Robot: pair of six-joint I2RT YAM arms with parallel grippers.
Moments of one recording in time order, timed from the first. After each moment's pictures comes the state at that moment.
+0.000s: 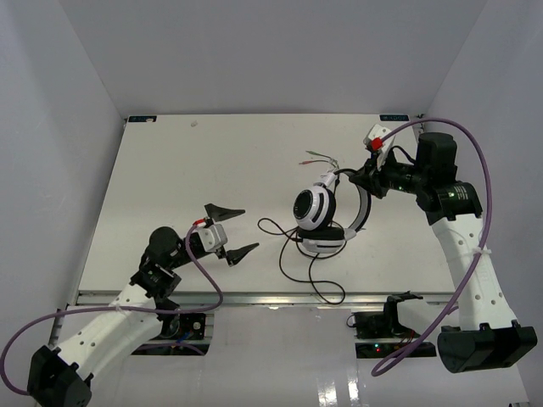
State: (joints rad) left arm -0.59 0.61 0.33 0.38 0.59 0.24; right arm 0.15 1.06 1.25 -0.71 -0.76 -0.53
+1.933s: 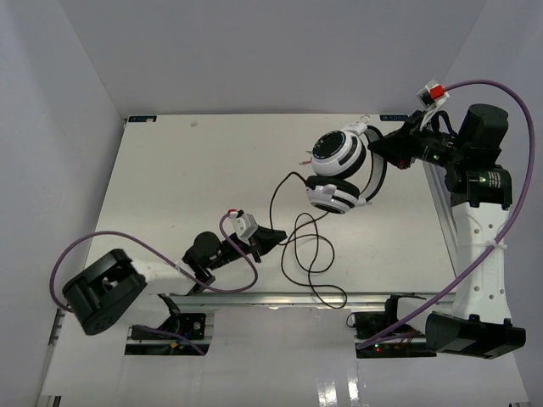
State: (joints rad) left arm -0.86 1.33 0.25 1.23 0.31 -0.18; right arm -0.07 1.14 1.51 -0.65 -1.00 -0.05
